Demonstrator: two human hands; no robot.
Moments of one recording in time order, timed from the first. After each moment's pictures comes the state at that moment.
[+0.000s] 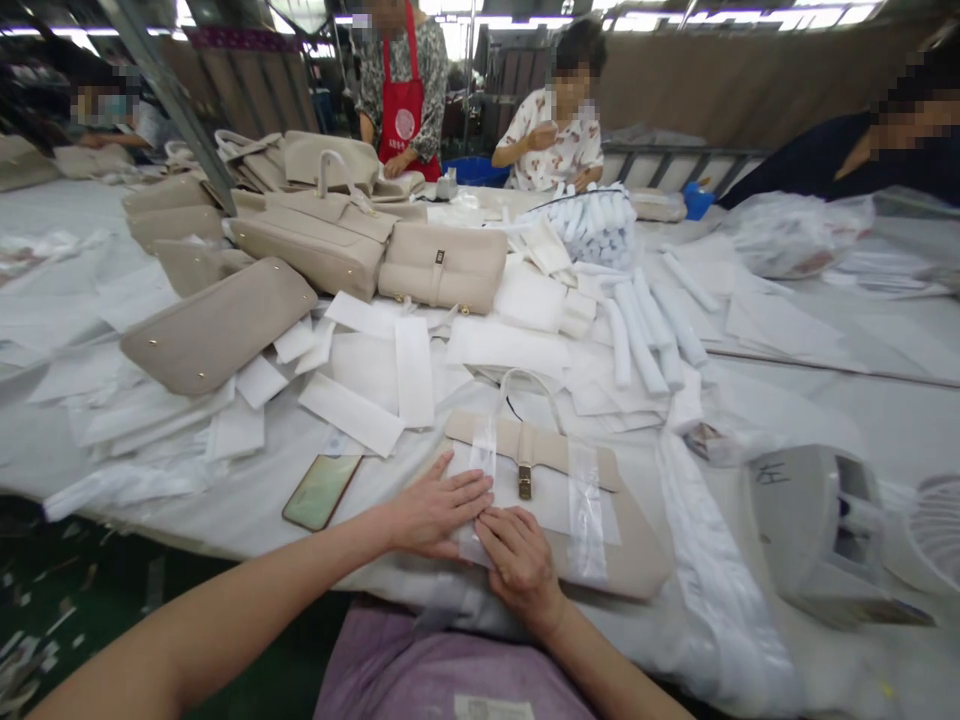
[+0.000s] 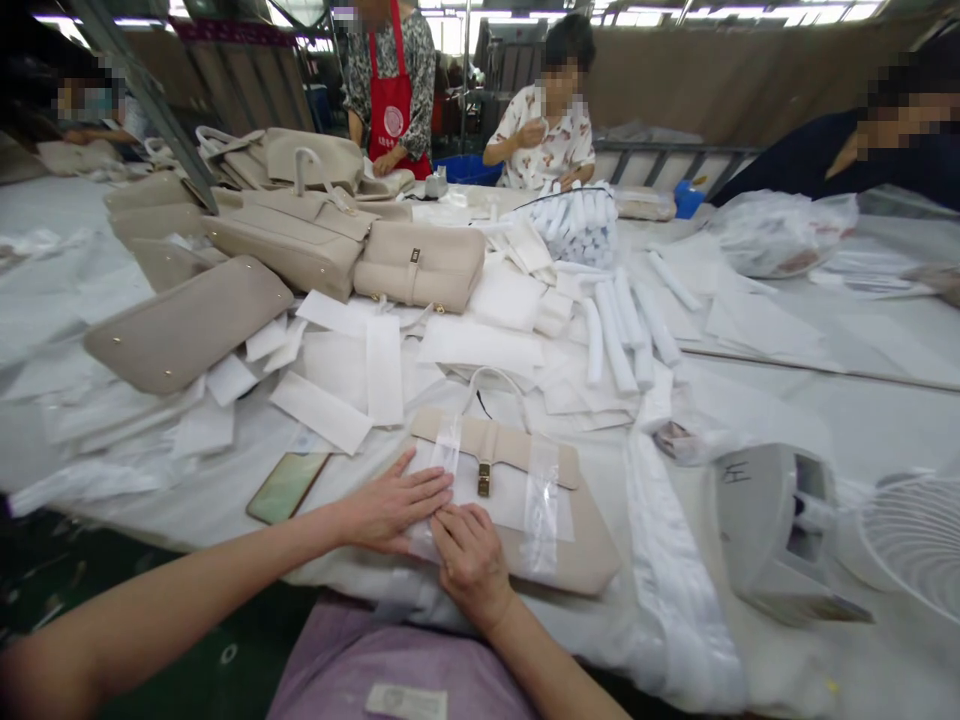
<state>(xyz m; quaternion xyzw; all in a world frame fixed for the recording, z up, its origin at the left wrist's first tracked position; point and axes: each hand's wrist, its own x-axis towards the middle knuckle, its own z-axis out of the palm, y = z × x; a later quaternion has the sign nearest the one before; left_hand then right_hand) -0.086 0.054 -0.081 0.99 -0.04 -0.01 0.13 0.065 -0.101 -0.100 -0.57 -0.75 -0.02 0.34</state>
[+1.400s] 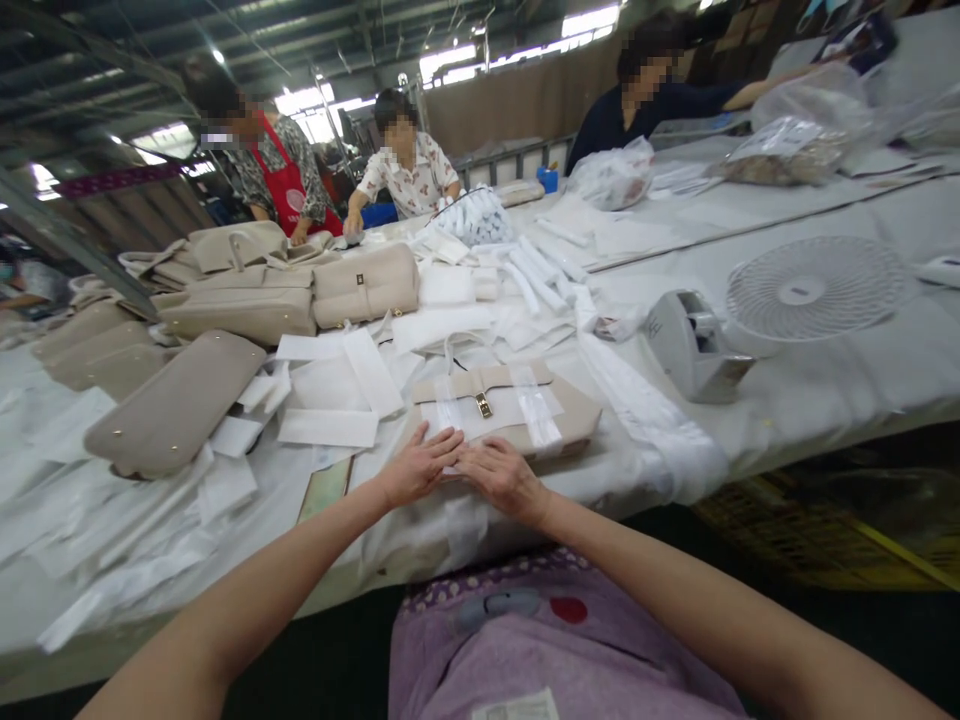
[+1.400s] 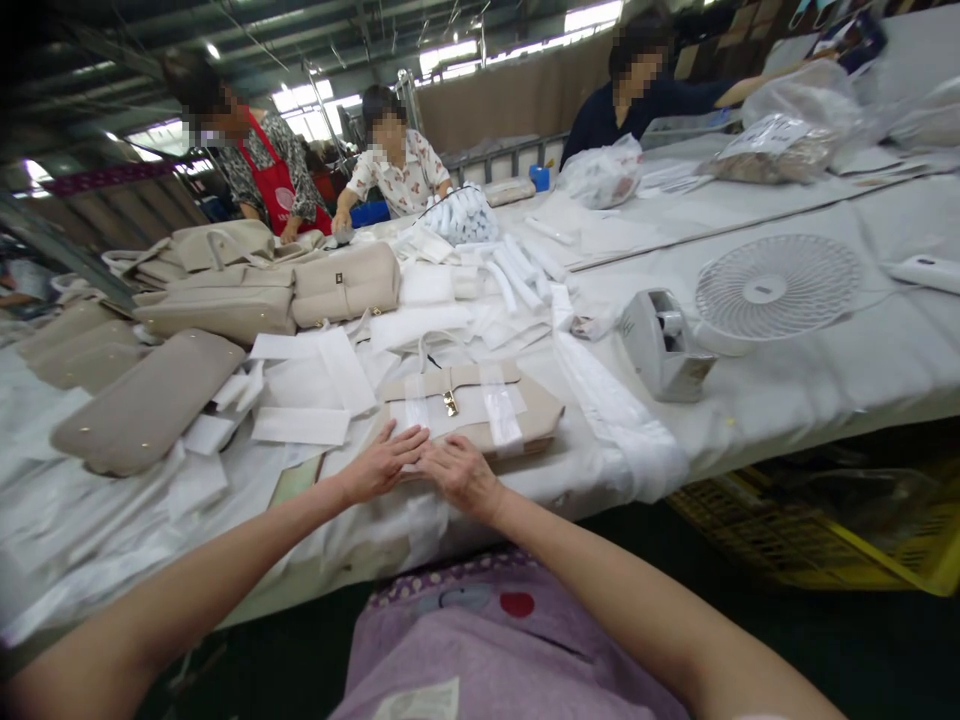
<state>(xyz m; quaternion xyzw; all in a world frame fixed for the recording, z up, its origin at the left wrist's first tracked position) -0.102 0.041 -0.093 1.00 -0.06 -0.04 0.05 0.034 -0.130 -0.121 -0.60 -0.72 -0.14 0.32</state>
